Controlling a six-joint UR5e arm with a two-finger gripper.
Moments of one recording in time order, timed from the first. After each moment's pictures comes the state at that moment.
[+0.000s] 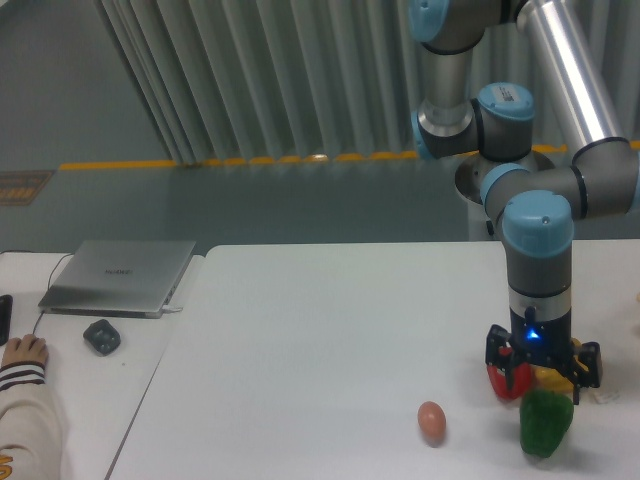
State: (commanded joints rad) arm 2.34 -2.04 -1.48 -1.02 1.58 0.51
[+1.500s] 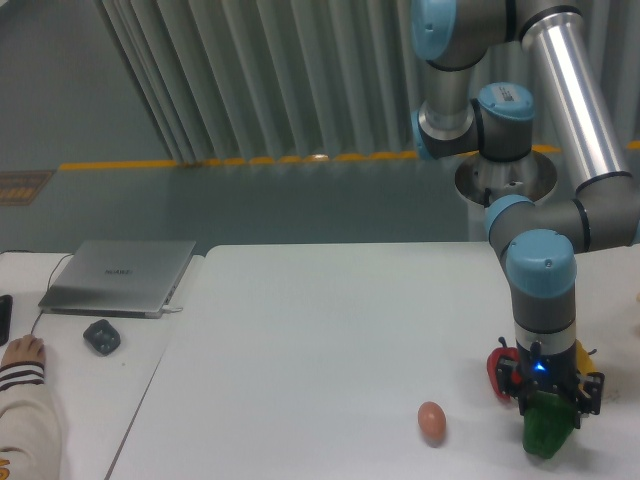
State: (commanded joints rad) arm 2.34 -2.10 -1.46 -1.00 1.62 0.52
